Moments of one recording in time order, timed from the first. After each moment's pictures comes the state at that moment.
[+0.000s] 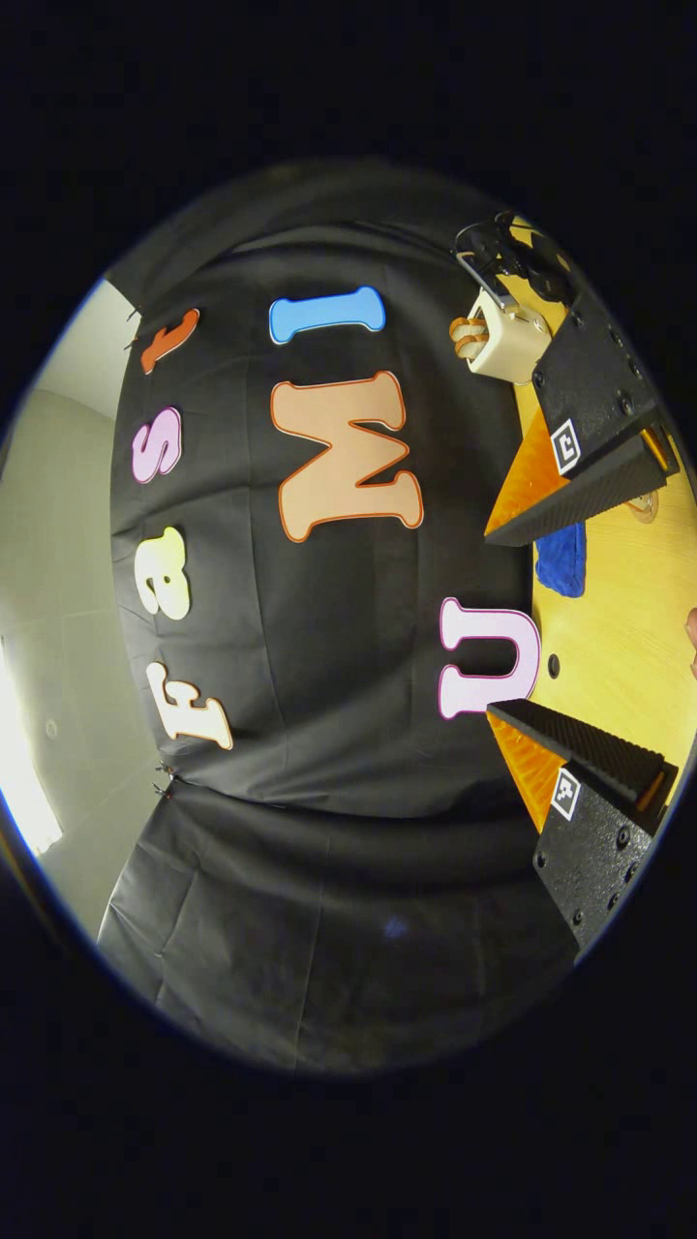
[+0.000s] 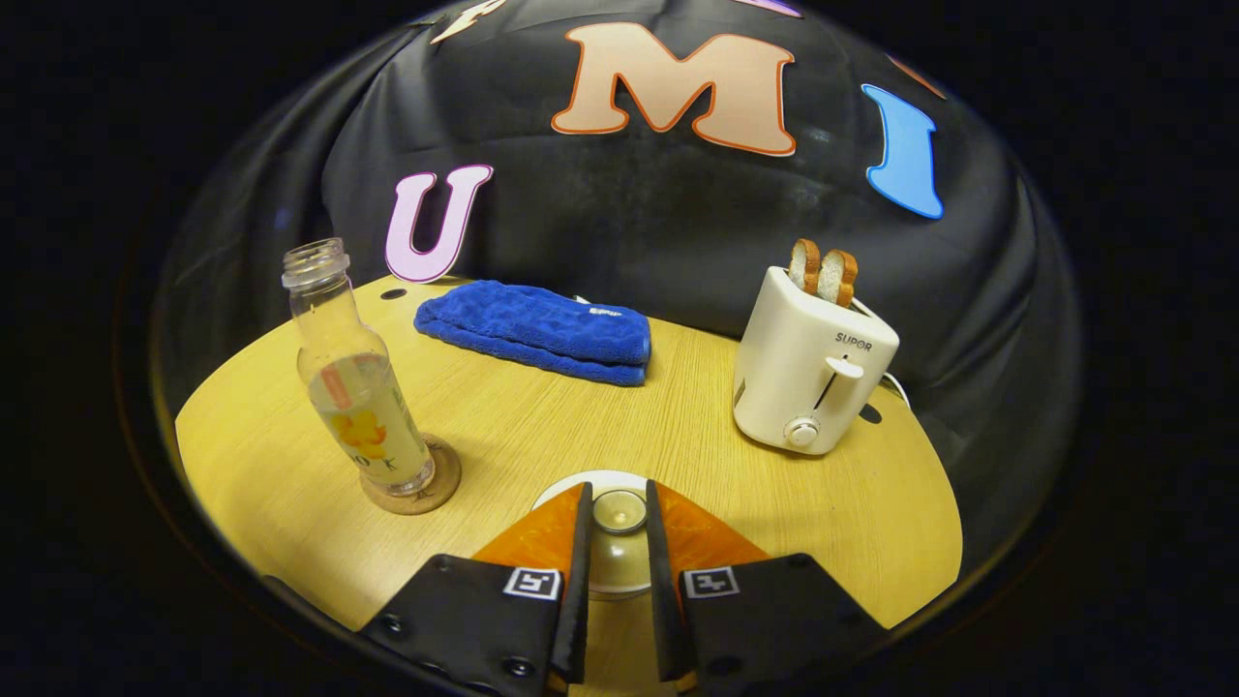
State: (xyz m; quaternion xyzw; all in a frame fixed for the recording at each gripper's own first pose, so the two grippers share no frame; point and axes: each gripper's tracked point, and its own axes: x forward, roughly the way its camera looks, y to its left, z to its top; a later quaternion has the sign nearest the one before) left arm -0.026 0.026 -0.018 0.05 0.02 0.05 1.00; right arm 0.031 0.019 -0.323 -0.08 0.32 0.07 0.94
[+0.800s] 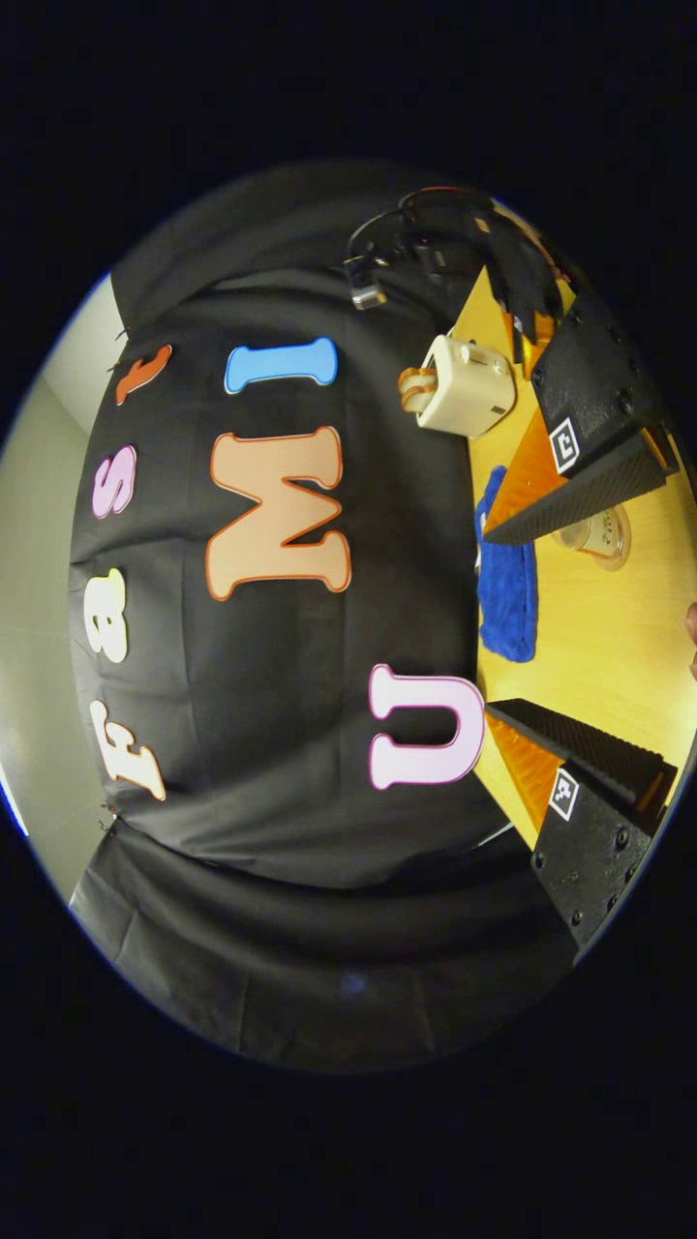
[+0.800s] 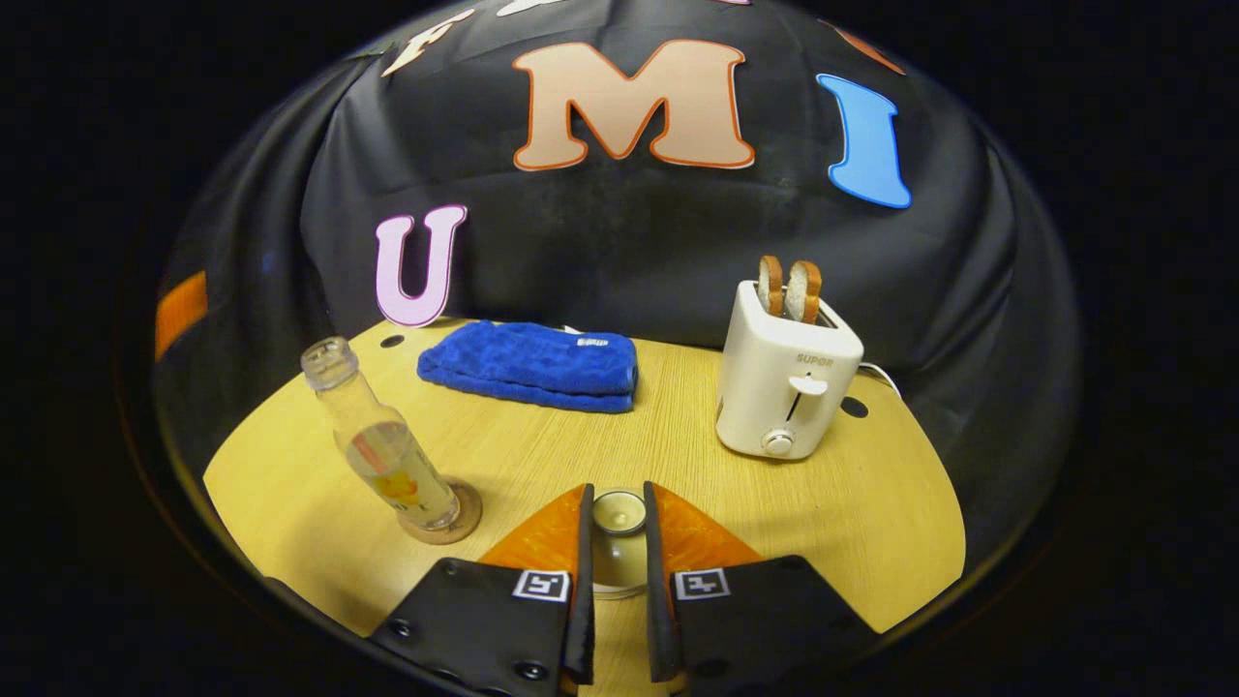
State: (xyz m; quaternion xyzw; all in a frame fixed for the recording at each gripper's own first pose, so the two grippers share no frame) left arm -0.026 -0.027 -0.130 0.01 0.11 -0.05 0.99; right arm 0.031 0.007 -0.263 -0.01 0.31 0.04 0.95
